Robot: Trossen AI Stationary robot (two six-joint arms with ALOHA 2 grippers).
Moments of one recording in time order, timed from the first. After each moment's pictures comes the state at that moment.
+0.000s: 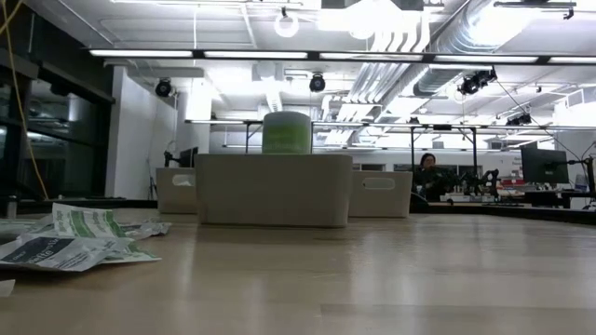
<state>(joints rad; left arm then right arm) -0.35 1.59 1.29 0.05 -0.61 -0.26 0.38 1.24 1.21 -0.61 0.39 0.49</state>
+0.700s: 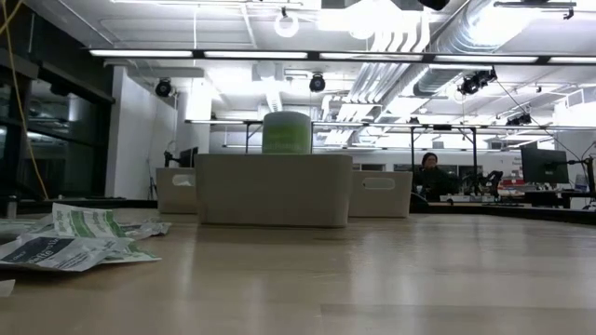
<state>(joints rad) -0.35 1.59 1.29 0.06 -0.62 -0.26 0.26 1.25 1.21 -0.56 0.22 0.44</state>
